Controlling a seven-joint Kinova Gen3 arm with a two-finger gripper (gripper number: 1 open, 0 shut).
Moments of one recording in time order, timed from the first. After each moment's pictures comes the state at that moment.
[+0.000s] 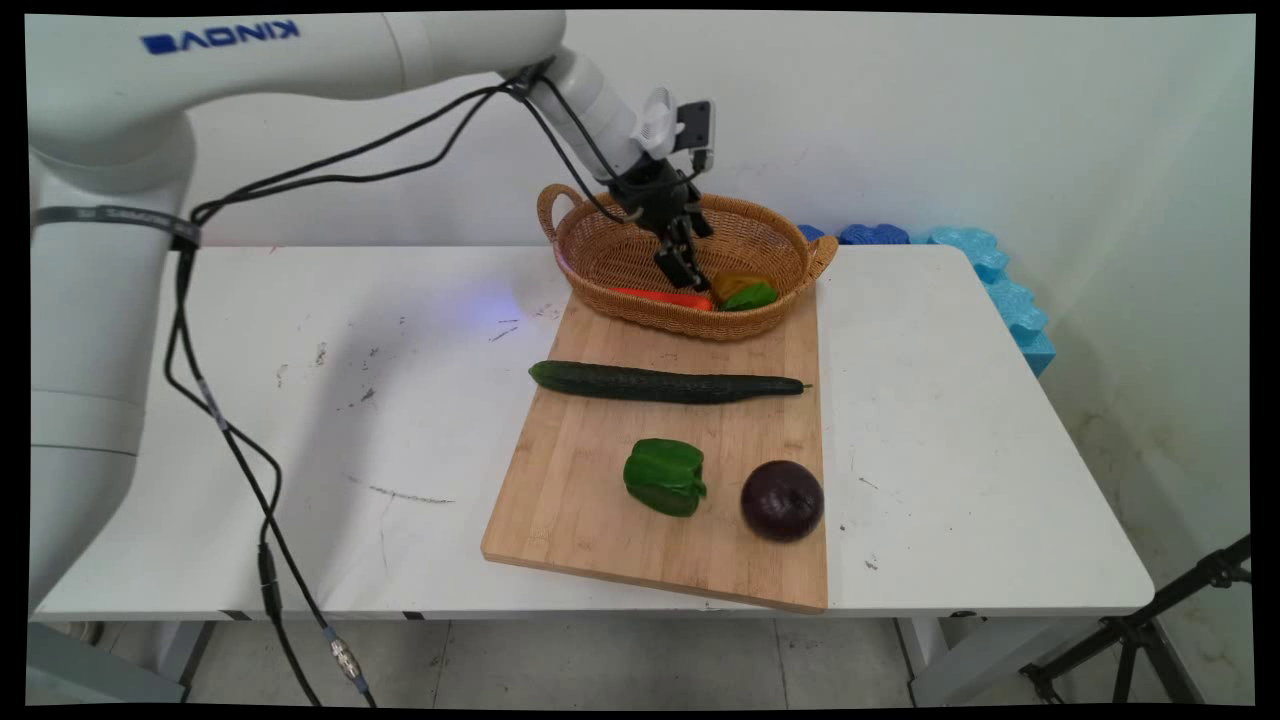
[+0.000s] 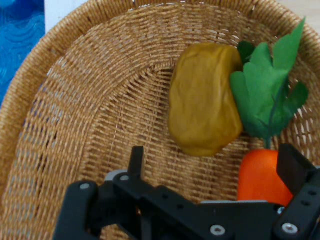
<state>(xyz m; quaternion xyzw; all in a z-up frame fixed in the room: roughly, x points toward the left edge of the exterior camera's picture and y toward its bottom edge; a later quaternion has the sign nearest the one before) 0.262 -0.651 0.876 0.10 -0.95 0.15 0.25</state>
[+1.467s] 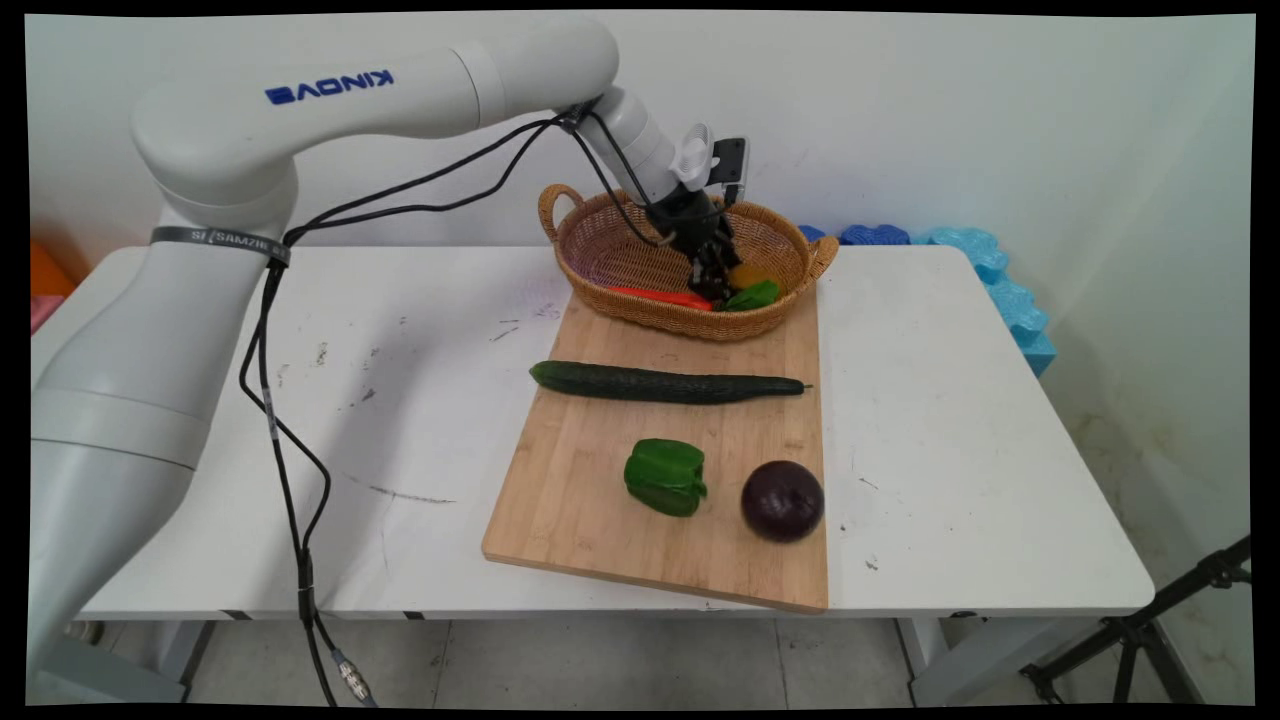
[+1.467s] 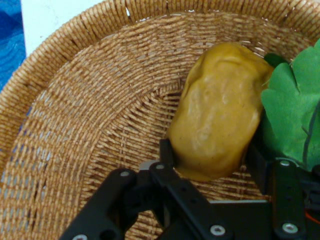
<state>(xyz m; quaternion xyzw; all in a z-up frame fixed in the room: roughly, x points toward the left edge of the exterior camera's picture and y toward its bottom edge) 0.234 -0.686 0.829 0.07 -0.96 0.14 0.25</state>
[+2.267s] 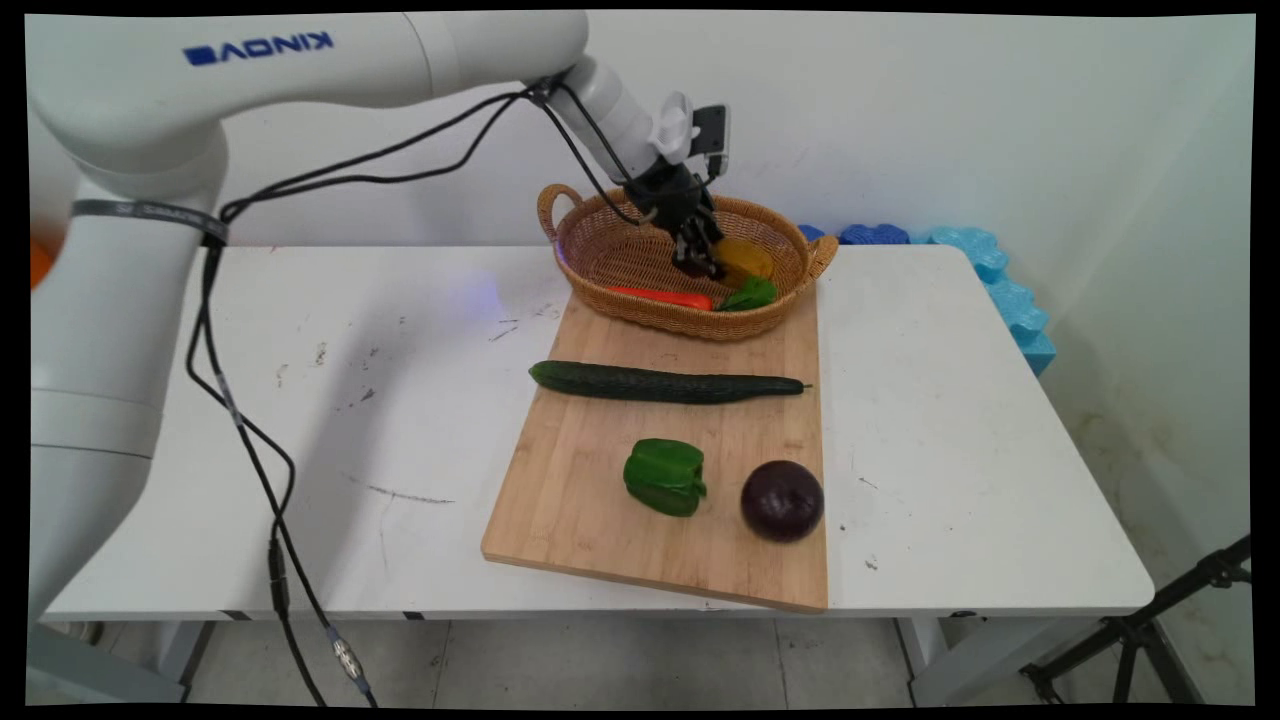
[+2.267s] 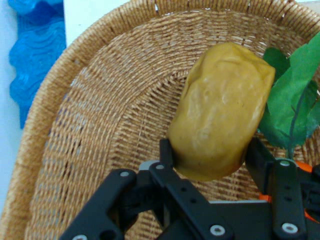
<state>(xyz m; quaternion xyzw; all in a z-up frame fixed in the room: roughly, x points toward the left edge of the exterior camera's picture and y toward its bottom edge) 0.253 -0.660 0.875 0.10 -0.95 0.17 0.24</state>
